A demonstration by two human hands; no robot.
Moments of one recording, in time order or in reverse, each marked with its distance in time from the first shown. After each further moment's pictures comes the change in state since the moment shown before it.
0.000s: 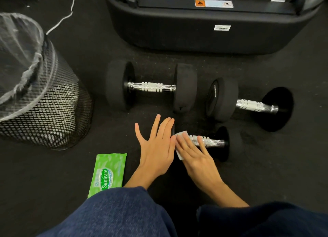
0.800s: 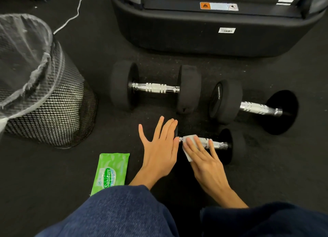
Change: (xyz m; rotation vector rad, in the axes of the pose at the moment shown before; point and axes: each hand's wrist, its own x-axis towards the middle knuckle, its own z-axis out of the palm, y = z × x) left_hand -0.002 0.001 0.000 -0.017 -0.003 -0.007; right_hand -0.012 0.009 0.000 -0.002 -0.008 0.076
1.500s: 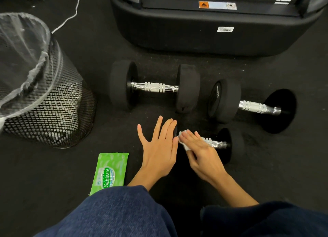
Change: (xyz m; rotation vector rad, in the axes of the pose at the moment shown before) left_hand -0.003 0.001 0.001 0.015 0.002 -0.004; right_hand 0.028 0.002 -0.011 0.405 0.026 0.001
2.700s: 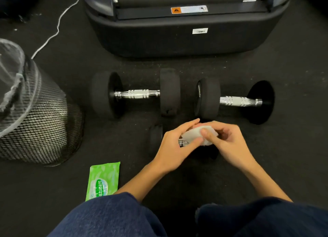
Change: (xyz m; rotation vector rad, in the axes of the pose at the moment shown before) left_hand 0.028 0.061 -0.039 -1.066 -0.259 0.112; right_hand -0.012 0.002 -0.102 0.772 0.205 0.233
